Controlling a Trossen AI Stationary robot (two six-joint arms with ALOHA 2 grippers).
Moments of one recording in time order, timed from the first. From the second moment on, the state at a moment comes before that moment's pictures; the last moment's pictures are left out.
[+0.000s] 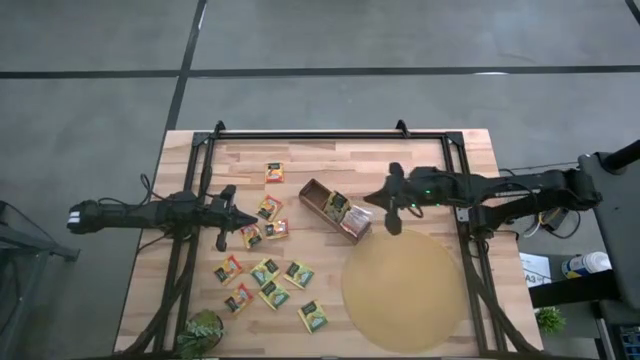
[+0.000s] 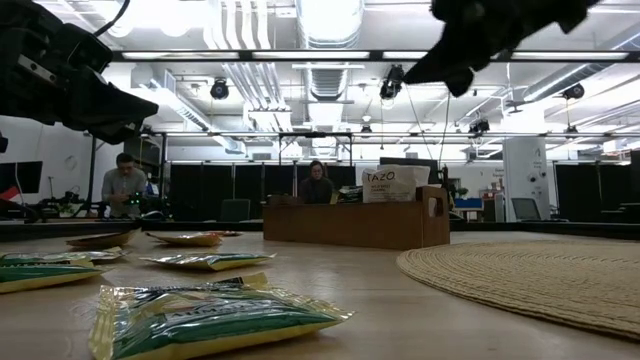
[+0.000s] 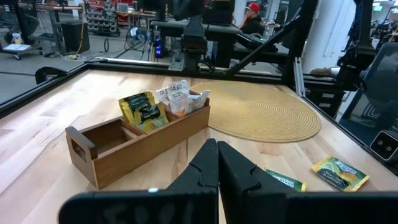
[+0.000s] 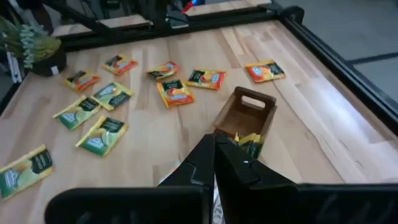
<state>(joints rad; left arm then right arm) 0.02 0.19 0.01 0.02 0.07 -0.09 -0.06 1.06 0.70 -0.09 0.05 0.14</state>
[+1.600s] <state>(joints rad) 0.02 0.19 0.01 0.02 0.07 -0.09 0.02 0.12 0.03 0.13 -0.33 0.03</state>
